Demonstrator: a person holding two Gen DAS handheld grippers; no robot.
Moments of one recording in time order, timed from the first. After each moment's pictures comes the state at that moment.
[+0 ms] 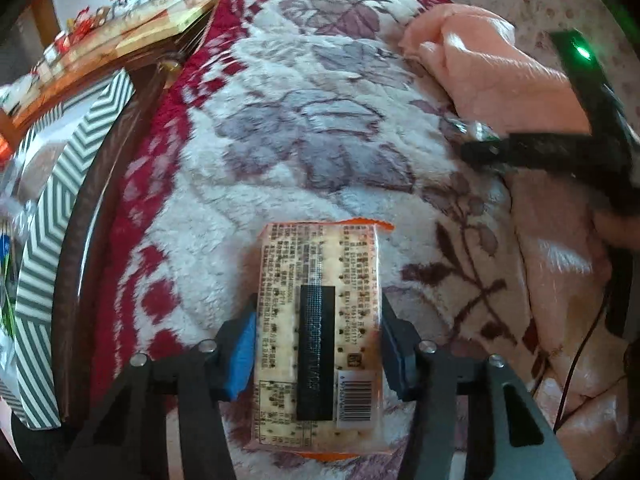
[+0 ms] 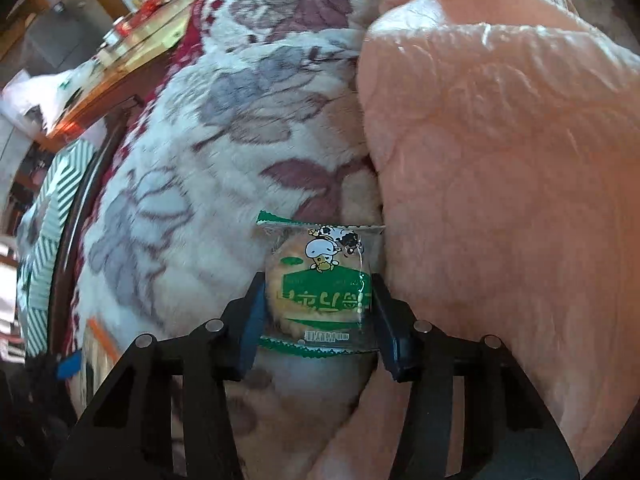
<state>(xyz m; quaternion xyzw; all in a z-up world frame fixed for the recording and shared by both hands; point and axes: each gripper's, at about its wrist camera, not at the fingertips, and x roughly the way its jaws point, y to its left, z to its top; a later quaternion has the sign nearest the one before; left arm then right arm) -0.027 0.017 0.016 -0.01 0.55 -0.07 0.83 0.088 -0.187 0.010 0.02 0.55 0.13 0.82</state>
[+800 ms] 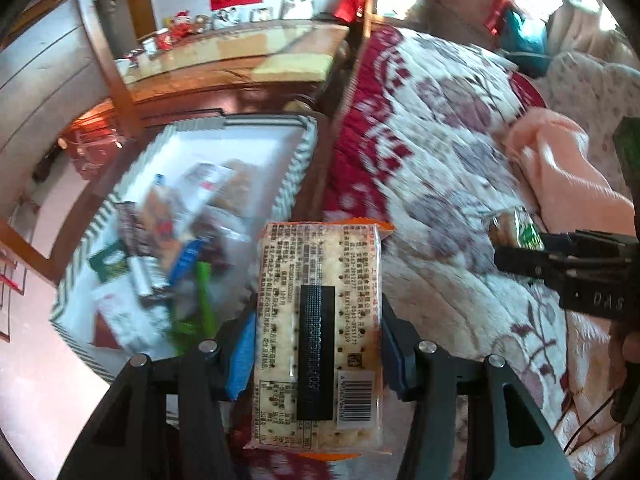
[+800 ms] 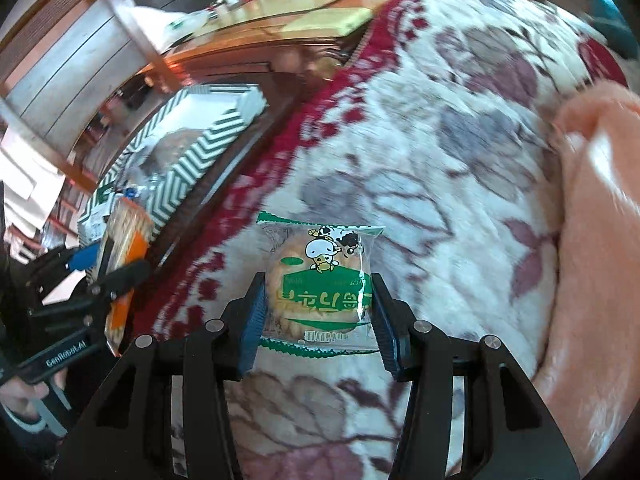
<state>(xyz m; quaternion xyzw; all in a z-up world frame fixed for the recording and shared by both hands) -0.045 0.141 0.082 -0.04 0.47 0.07 0.88 0.039 -0.032 0.062 -0.06 0.51 0.29 0.81</state>
